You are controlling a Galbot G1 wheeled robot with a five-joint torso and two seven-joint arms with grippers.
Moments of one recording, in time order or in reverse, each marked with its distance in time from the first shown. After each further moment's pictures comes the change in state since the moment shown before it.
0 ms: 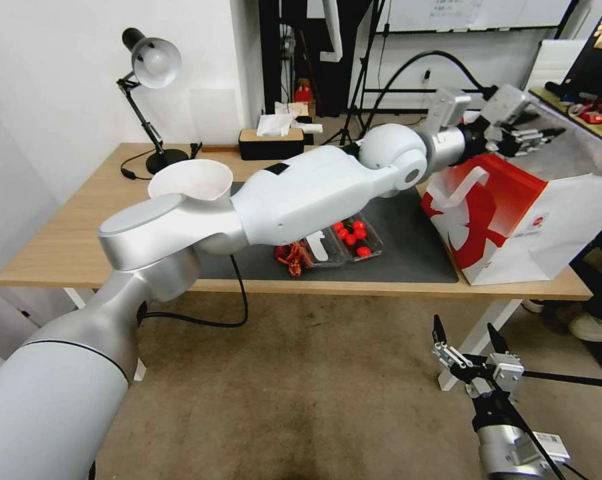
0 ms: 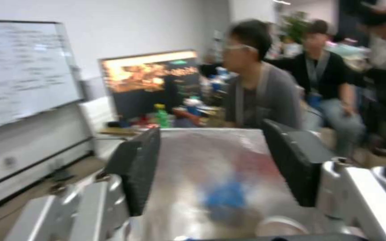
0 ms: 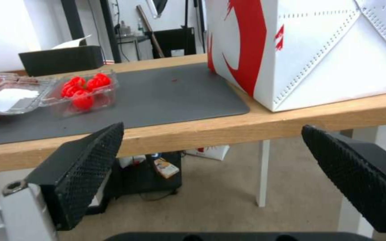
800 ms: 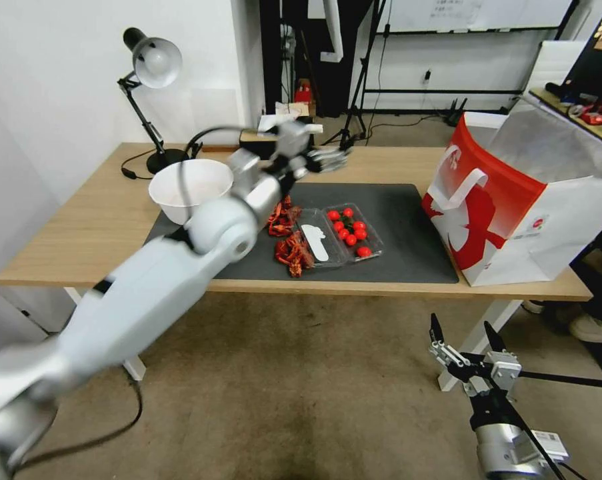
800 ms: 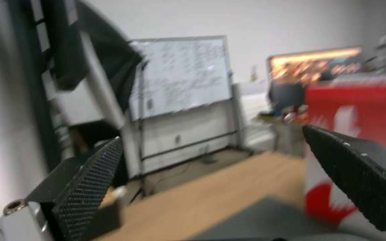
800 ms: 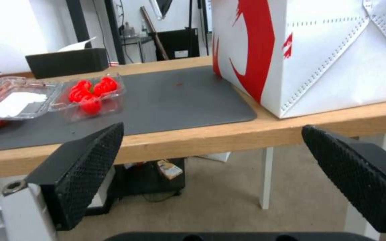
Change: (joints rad) left arm 0.832 0.522 -0.631 -0.591 0.484 -0.010 -0.117; right arm 0.000 -0.009 -0.001 0.019 0.004 -0.012 0.001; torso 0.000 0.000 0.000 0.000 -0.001
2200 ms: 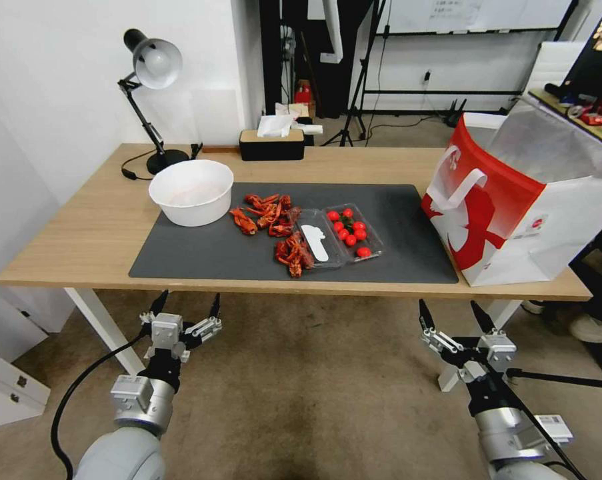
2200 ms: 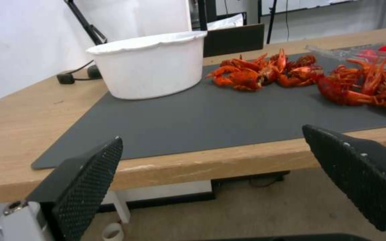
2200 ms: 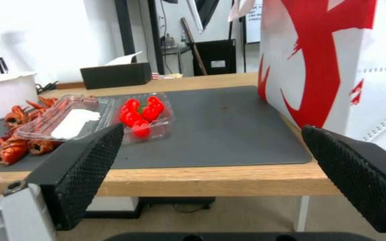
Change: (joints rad) left arm 1.100 -0.117 -0.541 -0.271 0.379 -0.133 -0.150; right arm 0.031 -0.052 0.023 0.047 0.043 -0.042 -0.126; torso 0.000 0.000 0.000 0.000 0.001
